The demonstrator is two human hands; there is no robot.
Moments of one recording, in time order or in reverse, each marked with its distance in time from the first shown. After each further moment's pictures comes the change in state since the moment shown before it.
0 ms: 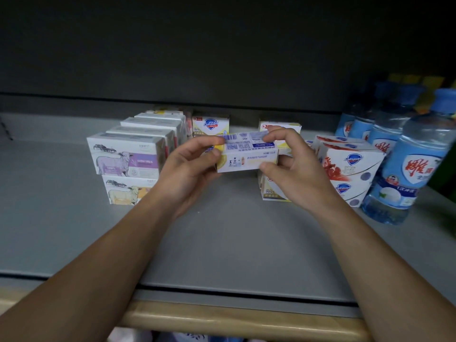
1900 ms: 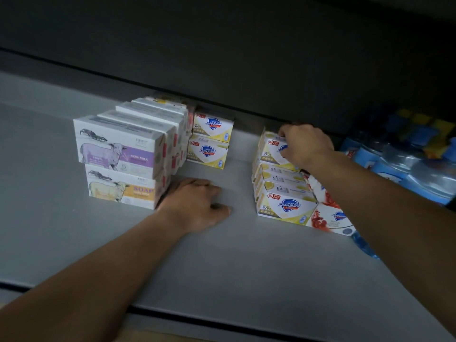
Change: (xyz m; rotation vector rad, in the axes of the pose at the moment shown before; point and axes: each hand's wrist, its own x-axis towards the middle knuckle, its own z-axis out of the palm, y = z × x) left_hand 0.011 -0.047 -0.026 1.681 -0.110 -0.206; right_hand 0.131 0.025 -0.031 -1.364 -0.202 0.118
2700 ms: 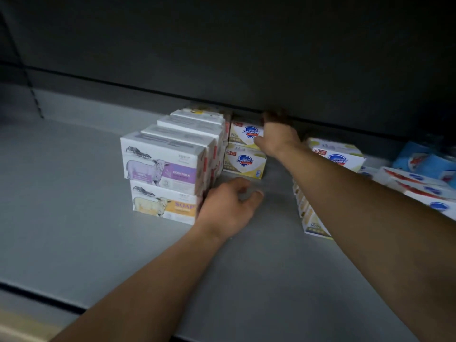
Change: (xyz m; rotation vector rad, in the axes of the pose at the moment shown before) left_hand 0.006 -0.007 -0.007 -0.592 0.217 -0.213; right_hand 0.084 -0.115 0.036 0.326 0.051 -0.030
